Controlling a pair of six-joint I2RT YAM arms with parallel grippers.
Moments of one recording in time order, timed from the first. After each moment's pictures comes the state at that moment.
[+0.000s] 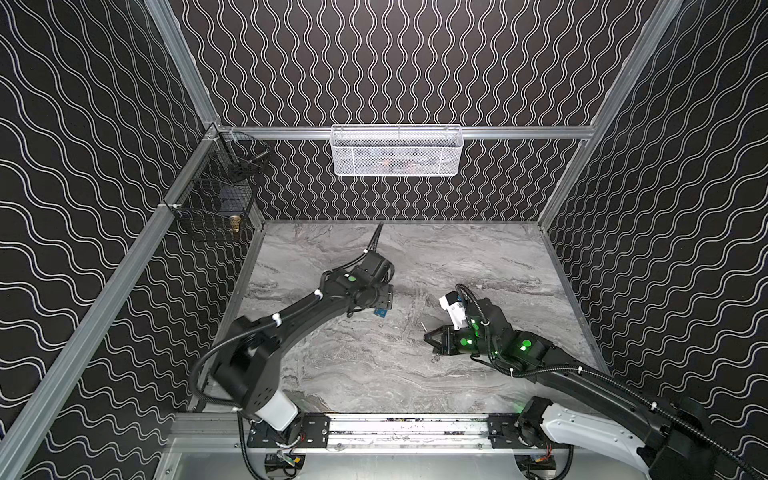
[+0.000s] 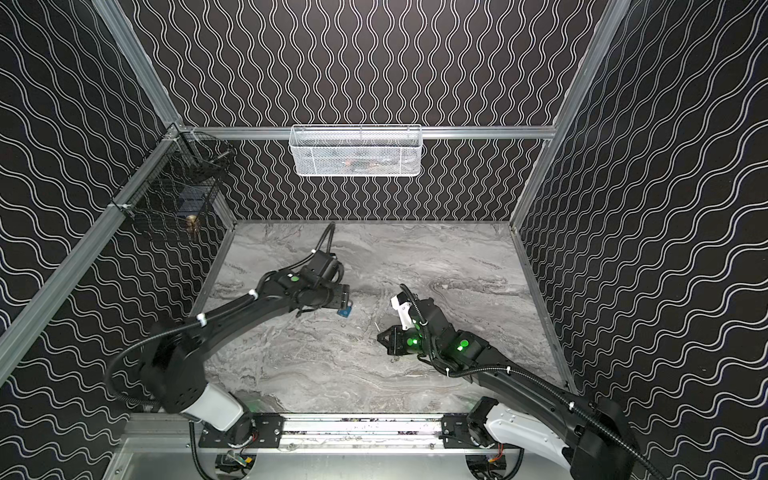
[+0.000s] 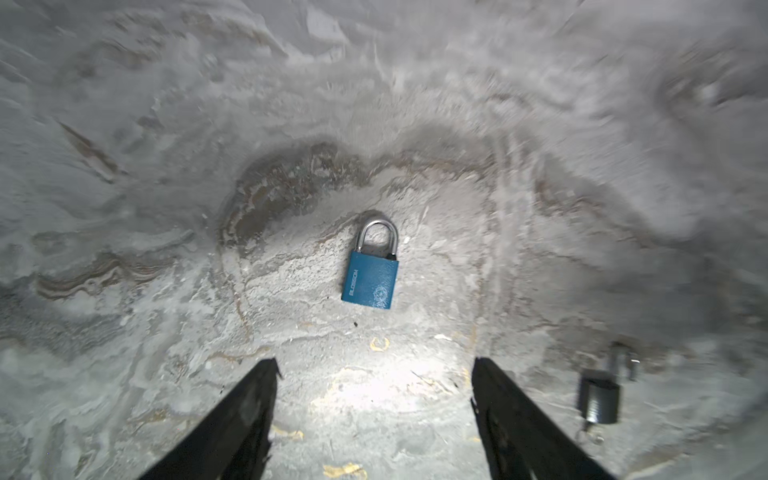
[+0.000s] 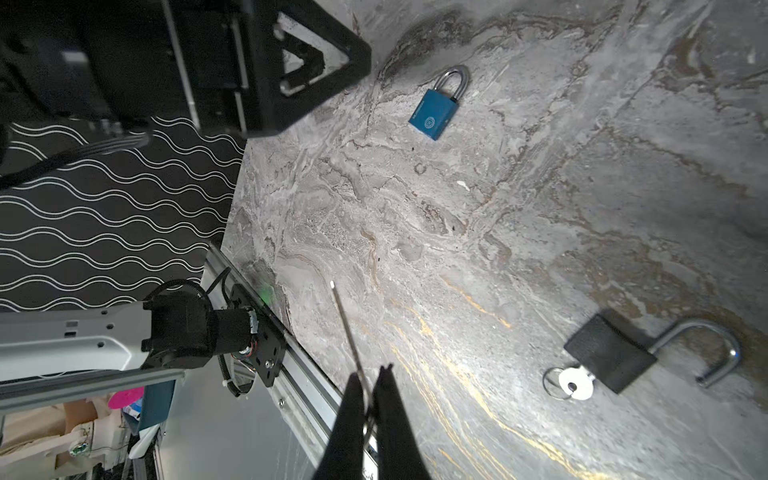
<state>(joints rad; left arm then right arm) -0.65 1.65 1.24 -0.68 -0.14 -0.46 0.78 1.01 0.64 -0.29 -0.33 0.74</state>
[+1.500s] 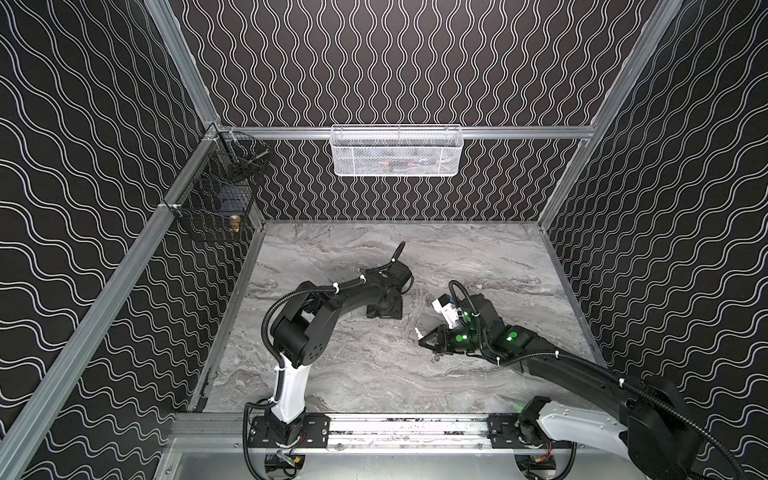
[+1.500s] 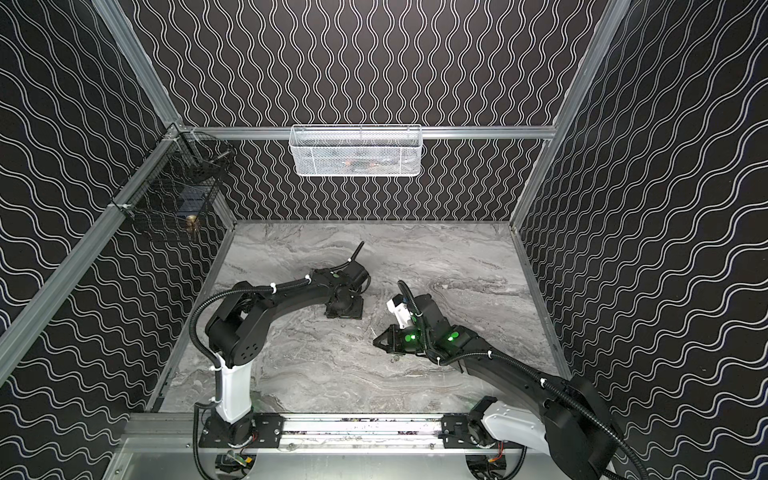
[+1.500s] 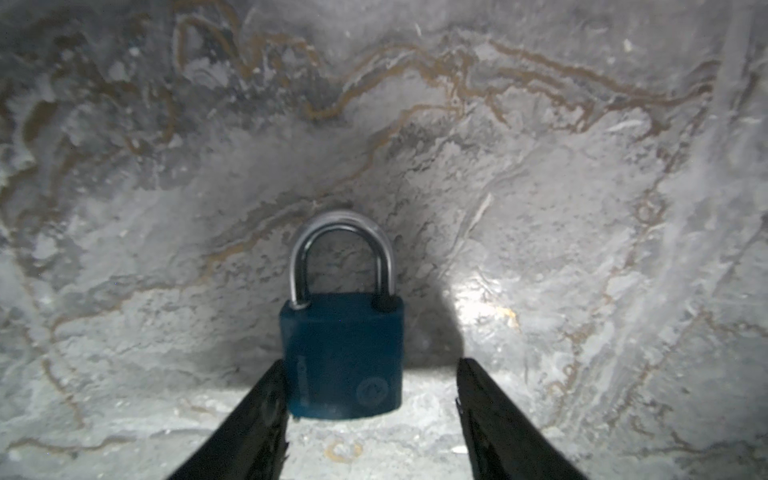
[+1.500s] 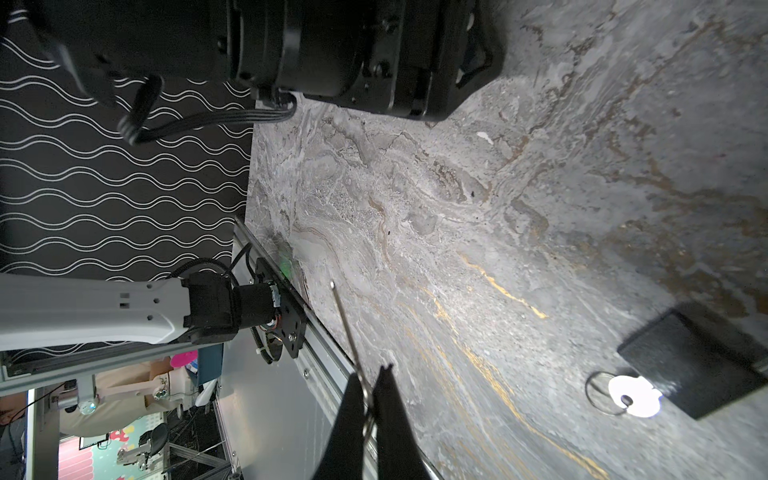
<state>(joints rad) -0.69 2.00 1.38 -0.74 -0.09 -0.62 0.71 1.14 0.60 -0.18 -0.54 0.77</state>
